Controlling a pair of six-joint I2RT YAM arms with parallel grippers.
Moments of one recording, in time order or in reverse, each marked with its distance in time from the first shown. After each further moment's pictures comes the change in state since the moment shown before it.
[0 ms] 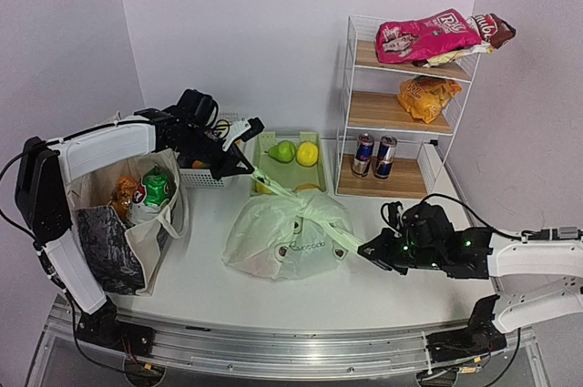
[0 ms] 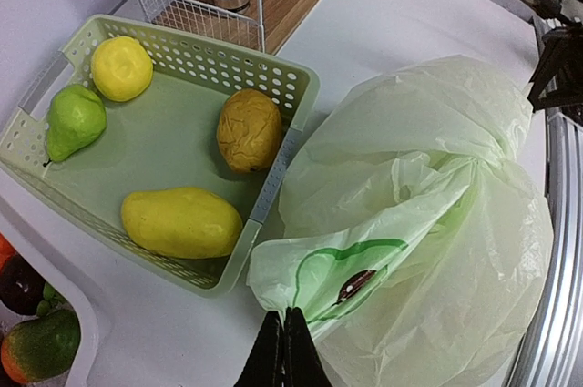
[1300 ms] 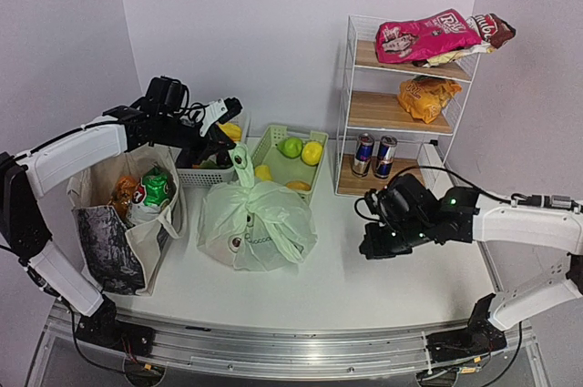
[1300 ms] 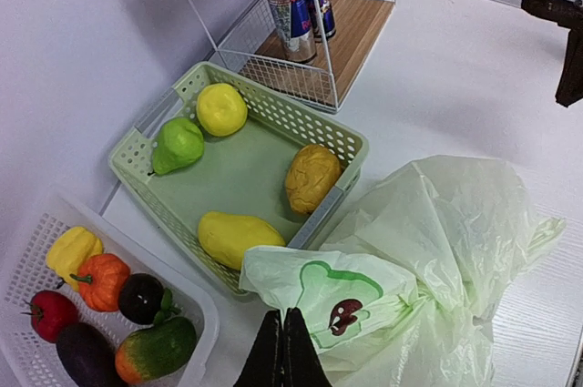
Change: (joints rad) left arm 0.064 -0.164 -0.084 0.111 -0.038 0.142; right arm -0.008 0.187 0.342 -0.456 -0.031 -0.395
